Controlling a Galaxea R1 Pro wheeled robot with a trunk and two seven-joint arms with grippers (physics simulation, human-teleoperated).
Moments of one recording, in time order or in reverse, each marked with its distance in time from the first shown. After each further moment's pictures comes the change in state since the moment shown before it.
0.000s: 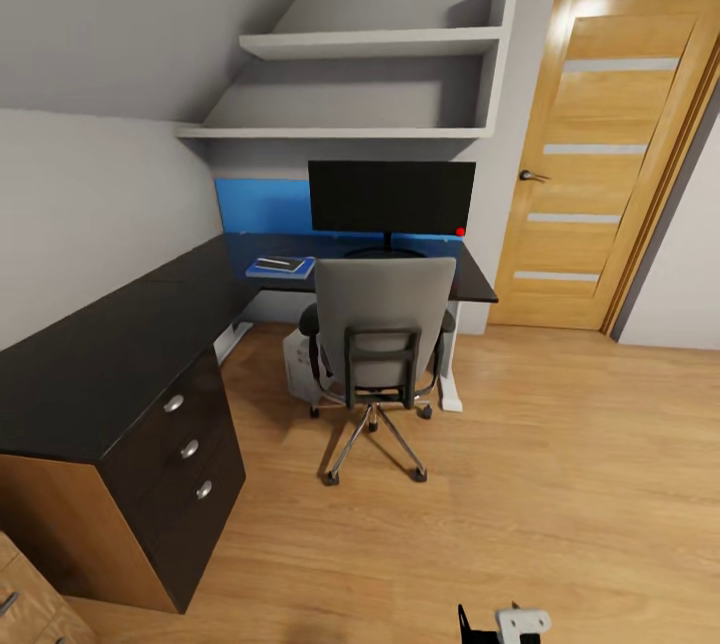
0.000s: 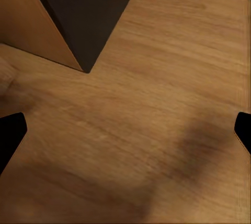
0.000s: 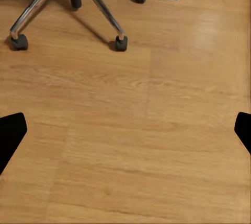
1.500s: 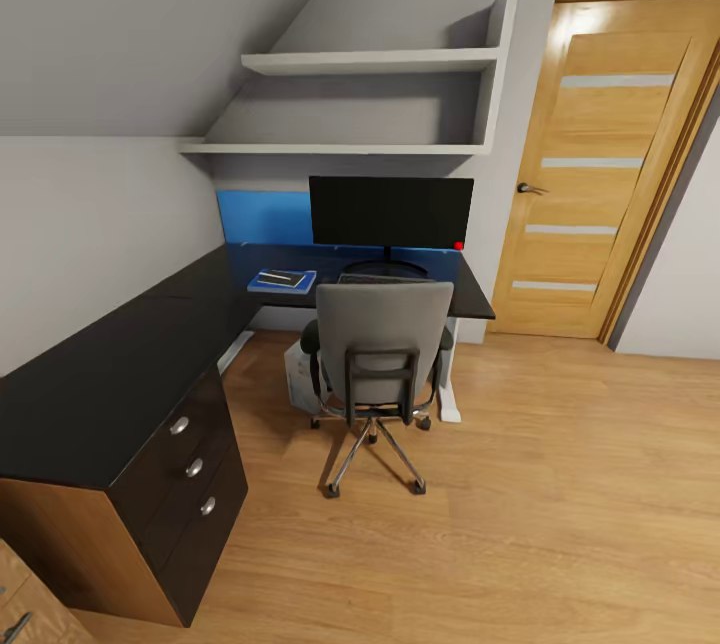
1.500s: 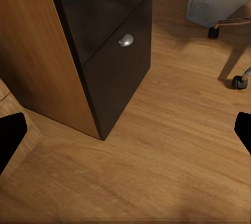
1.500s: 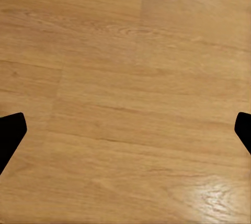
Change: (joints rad) left arm 0.131 0.021 -0.004 -0.001 -0.005 -0.451 -0.007; right arm 0.108 -0.025 0.000 0.000 0.004 0.094 -0.002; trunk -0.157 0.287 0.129
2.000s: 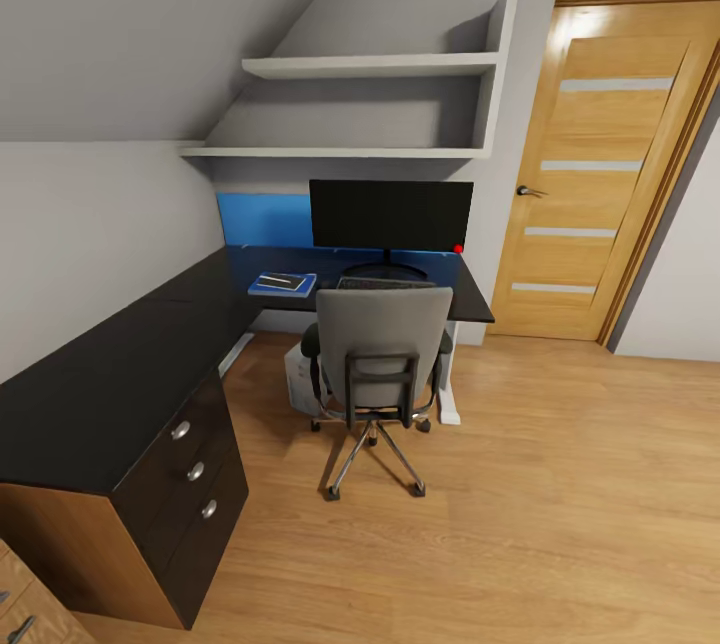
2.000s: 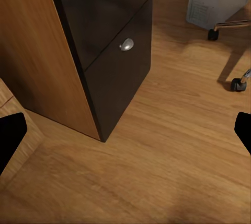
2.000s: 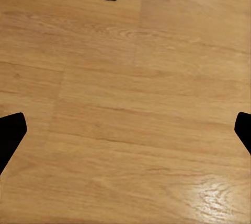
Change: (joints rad) left arm 0.000 -0.002 -0.001 0.000 0.001 0.002 0.003; right arm 0.000 0.000 0.000 0.000 0.000 0.004 0.000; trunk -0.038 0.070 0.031
